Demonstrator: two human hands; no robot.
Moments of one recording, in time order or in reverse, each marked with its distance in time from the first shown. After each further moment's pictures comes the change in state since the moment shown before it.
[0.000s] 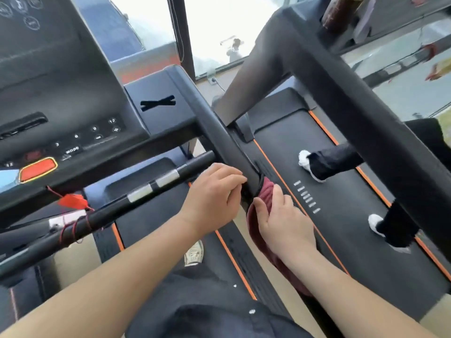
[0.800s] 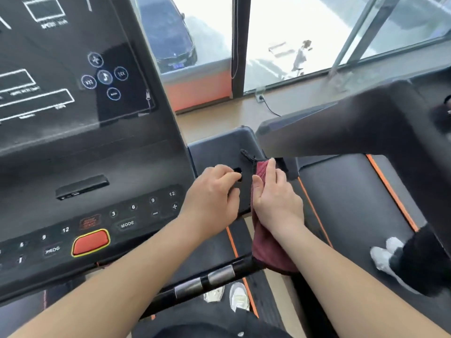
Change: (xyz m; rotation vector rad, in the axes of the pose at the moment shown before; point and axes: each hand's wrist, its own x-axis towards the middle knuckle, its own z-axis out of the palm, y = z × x) left_hand 0.119 -0.174 -0.103 0.200 -0.061 -0.406; right_hand 0.252 -0.197 -0.009 0.094 0.002 -0.180
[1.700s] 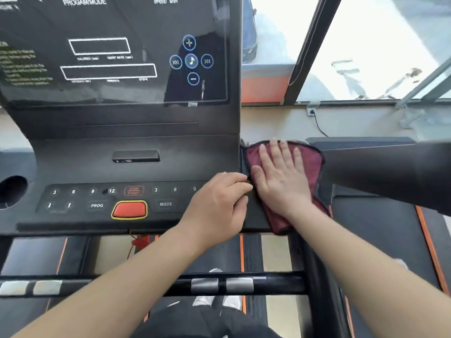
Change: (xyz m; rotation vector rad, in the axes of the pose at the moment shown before) left_hand -0.037 -0.034 -0.033 -0.048 0.149 -0.138; right_hand 0.071 -0.075 0.010 -0.224 -0.095 -0.568
